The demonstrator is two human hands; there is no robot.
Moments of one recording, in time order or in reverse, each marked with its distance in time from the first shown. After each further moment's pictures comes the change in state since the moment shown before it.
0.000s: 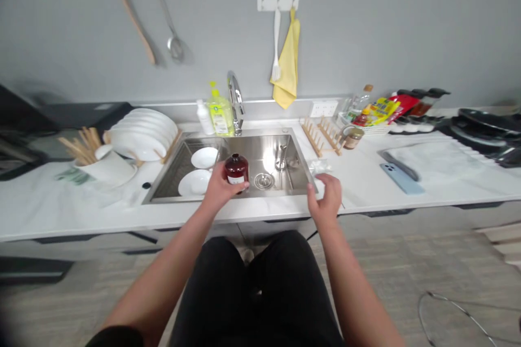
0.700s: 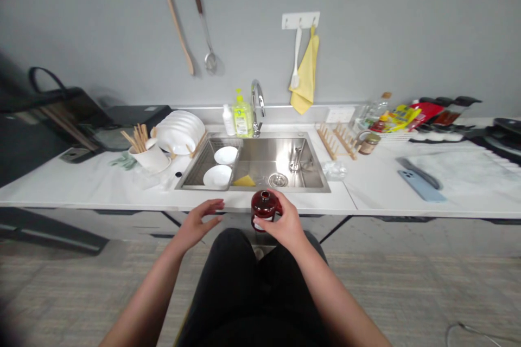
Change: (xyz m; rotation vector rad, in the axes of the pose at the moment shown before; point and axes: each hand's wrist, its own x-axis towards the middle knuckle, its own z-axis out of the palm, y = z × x) left_hand -0.156 -0.010 -0.139 -0.020 -0.203 -0.199; right_hand -0.067 -0.176 0.018 0.701 -0.595 0.394
